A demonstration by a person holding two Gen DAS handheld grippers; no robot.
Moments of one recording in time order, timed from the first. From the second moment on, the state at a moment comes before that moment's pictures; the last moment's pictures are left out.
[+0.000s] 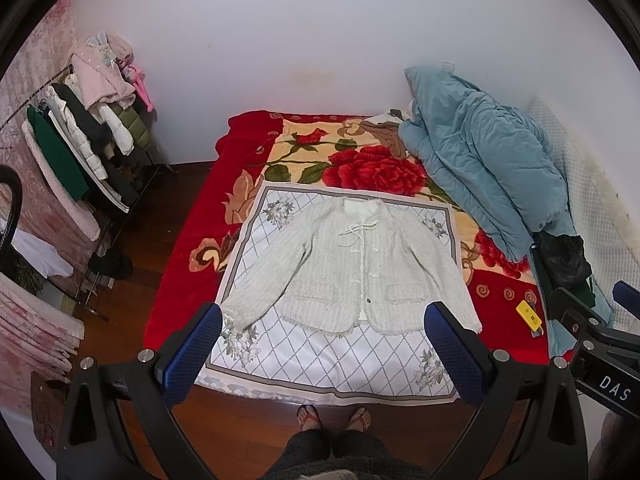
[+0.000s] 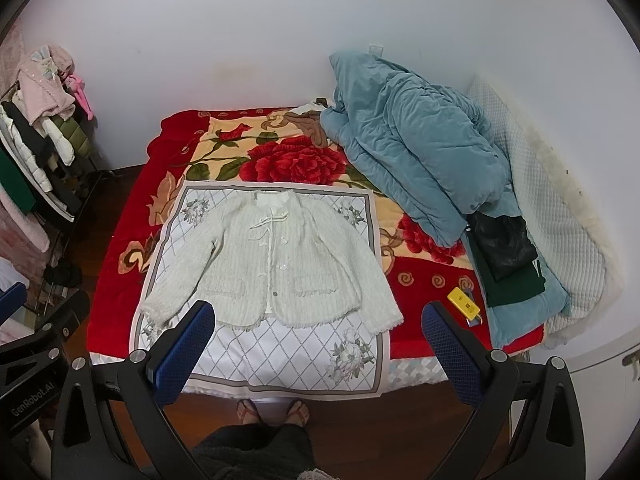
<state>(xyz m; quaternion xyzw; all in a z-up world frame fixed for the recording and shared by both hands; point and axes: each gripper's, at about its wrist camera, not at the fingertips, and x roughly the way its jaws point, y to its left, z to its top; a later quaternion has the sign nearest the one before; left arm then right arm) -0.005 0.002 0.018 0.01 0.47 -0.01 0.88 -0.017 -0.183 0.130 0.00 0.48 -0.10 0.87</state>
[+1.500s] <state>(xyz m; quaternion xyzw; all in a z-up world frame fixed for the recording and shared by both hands) 0.004 -0.007 0.021 0.01 0.46 -0.01 0.89 -0.011 -0.184 0.146 0.00 0.47 -0.10 0.87</state>
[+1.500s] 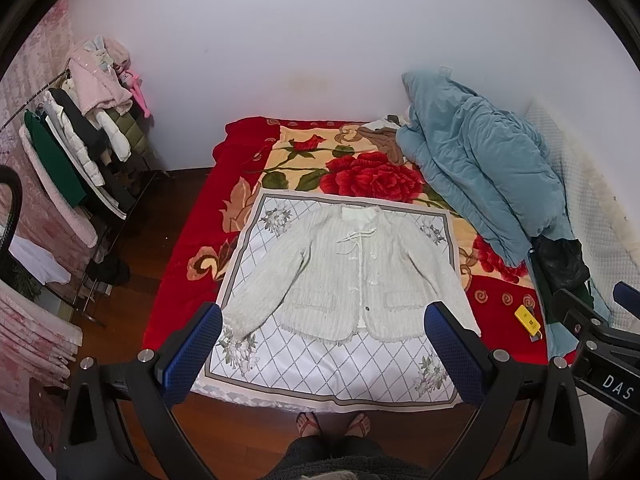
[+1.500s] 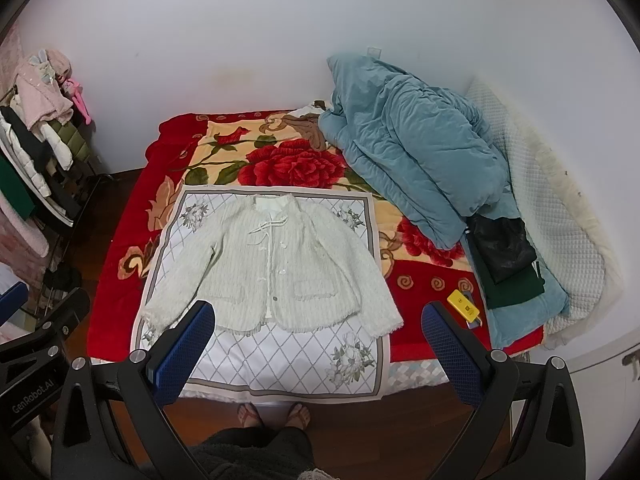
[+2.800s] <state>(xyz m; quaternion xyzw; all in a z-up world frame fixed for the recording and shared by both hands) 0.231 -0.055 -0.361 0.16 0.56 0.12 0.80 0.142 -0.438 -0.367 0.30 0.64 -0.22 0.67</state>
